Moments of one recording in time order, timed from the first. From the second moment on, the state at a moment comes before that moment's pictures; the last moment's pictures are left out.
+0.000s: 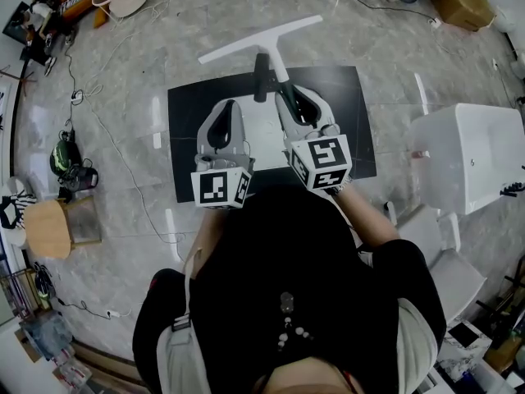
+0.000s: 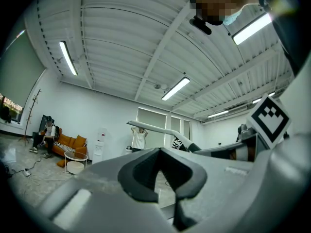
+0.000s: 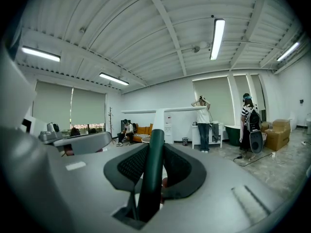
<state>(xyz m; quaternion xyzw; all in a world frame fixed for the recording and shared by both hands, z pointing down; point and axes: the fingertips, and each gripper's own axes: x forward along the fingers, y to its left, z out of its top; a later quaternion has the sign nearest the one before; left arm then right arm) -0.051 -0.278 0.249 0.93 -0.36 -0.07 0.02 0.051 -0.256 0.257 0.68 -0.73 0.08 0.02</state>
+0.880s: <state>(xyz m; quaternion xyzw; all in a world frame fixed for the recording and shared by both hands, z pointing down) -0.049 -0.281 0.248 0.93 -0.36 -0.06 0.01 0.049 -0.258 0.261 0.68 -0.73 0.09 0.03</state>
